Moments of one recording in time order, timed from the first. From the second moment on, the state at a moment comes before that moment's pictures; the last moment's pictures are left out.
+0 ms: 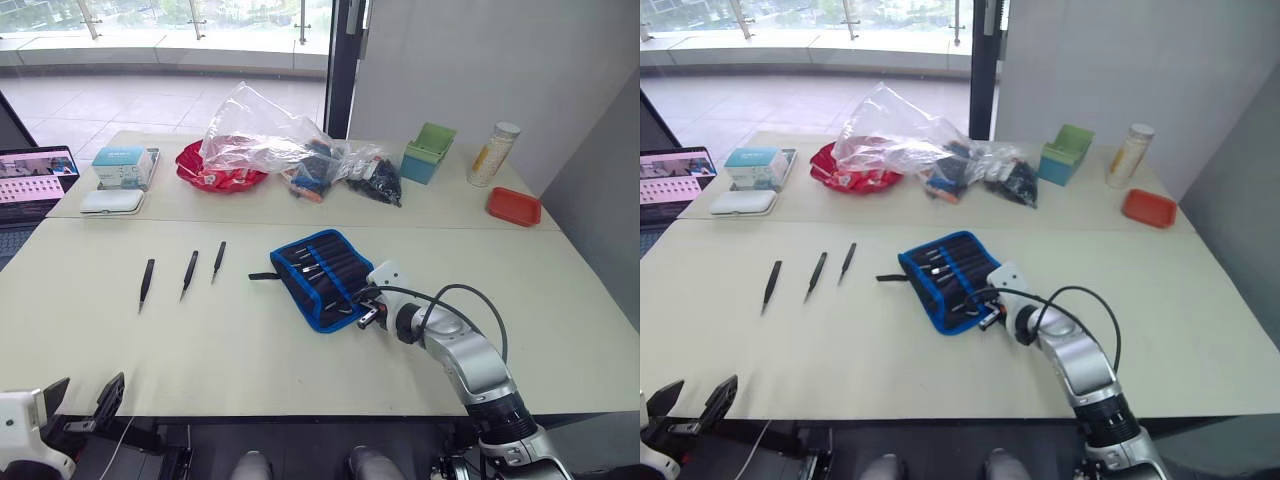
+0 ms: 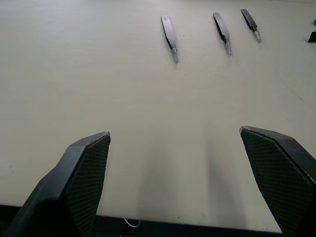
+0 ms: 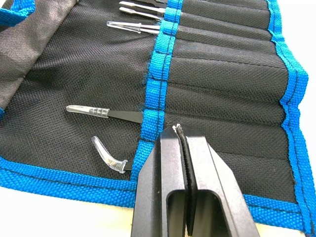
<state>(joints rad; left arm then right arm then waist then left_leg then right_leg) 0.58 0.25 0.77 -0.52 -0.51 0.37 -0.55 -0.37 -0.31 0.22 -0.13 0.10 0.72 0.48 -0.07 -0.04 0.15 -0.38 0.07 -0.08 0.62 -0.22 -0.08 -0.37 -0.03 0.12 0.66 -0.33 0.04</state>
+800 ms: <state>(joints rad) -0.05 0.46 0.46 0.07 -0.30 0.39 -0.35 -0.37 -0.30 0.20 -0.13 0.10 0.73 0.44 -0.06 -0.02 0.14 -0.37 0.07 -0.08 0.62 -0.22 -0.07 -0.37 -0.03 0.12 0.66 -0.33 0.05</state>
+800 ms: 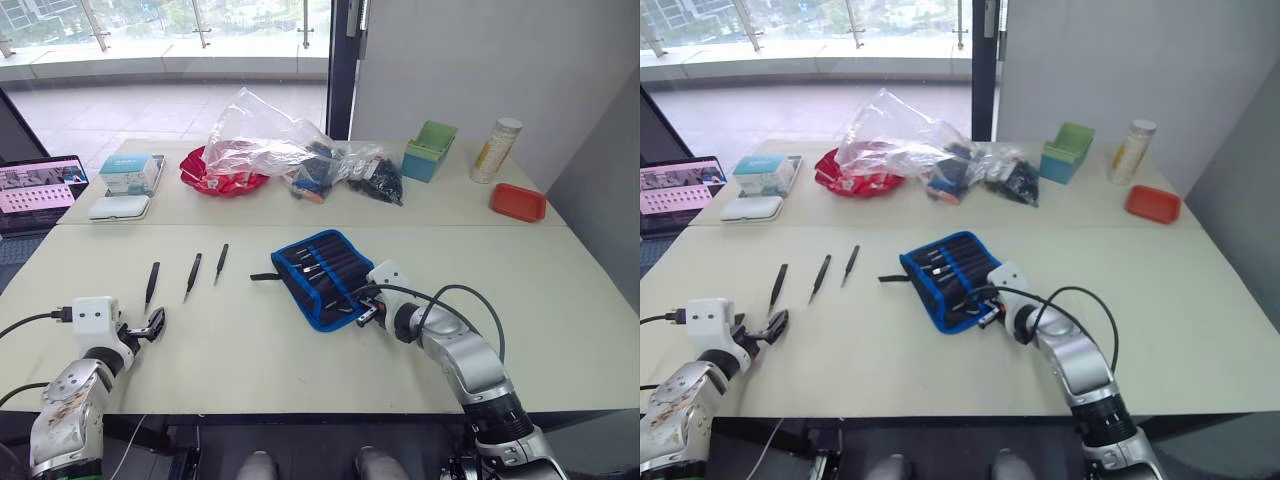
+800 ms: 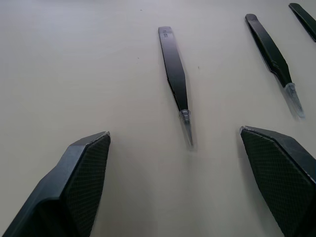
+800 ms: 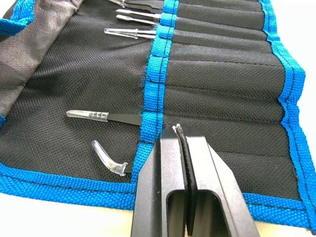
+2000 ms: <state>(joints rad) -0.67 0.35 0.11 0.13 -0.41 0.62 -0.52 -0.37 -0.28 0.20 -0.14 0.09 0.73 0.43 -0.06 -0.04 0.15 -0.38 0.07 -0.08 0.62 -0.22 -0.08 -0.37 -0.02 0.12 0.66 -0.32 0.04</state>
